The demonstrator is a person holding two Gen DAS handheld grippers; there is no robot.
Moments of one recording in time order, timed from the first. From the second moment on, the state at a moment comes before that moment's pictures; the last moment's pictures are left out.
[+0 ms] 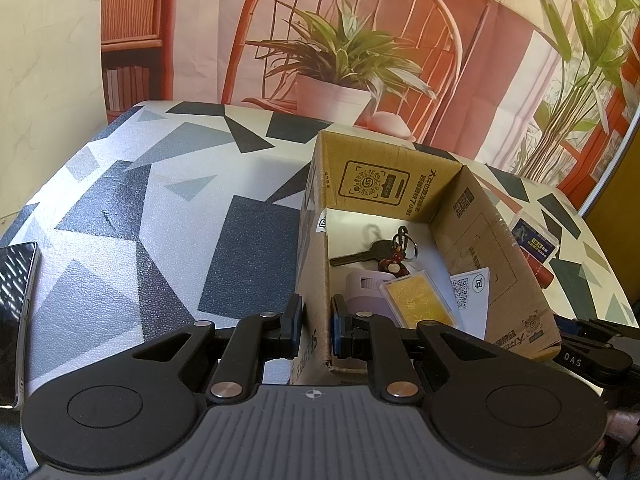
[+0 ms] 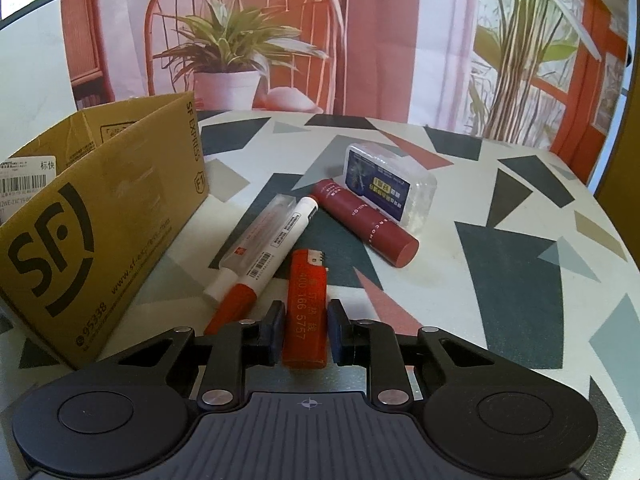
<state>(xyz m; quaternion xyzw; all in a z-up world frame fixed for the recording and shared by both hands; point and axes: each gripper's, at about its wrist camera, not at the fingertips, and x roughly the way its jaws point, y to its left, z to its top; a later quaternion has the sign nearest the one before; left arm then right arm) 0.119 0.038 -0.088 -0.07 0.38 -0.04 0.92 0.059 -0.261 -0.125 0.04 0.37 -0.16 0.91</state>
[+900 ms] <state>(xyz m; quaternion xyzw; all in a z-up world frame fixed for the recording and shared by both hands) 0.119 0.037 -0.090 -0.07 0.38 -0.04 0.92 0.057 -0.262 -0.065 0.12 0.30 -0.13 0.94</state>
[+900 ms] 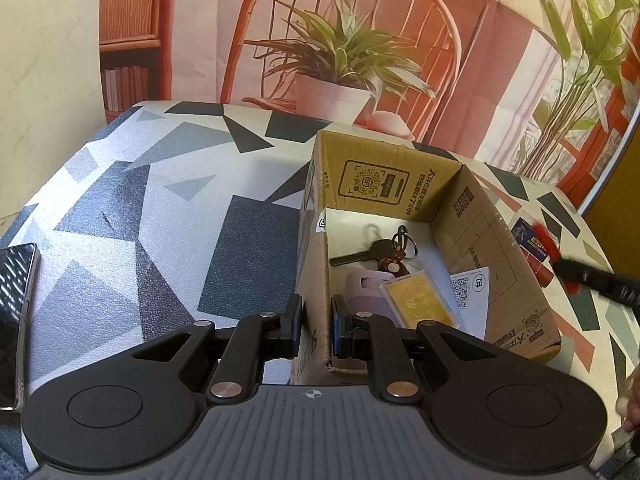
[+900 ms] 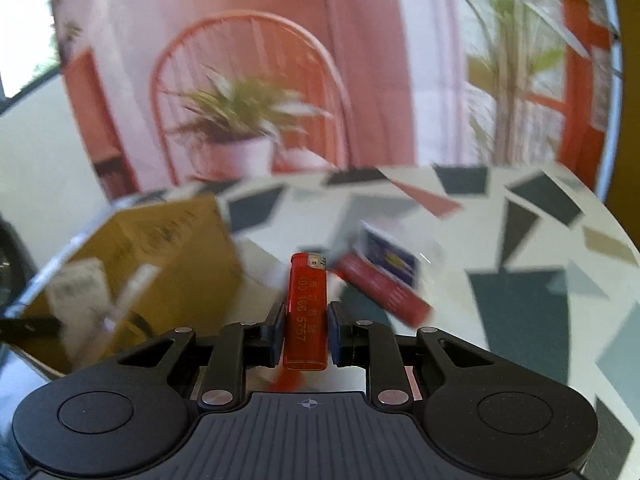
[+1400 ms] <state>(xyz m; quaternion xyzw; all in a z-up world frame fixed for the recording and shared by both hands) 0.120 0.036 -0.089 -0.06 0.38 -0.04 0.92 0.127 -0.183 -0.035 0.06 0.31 -0.02 0.95</state>
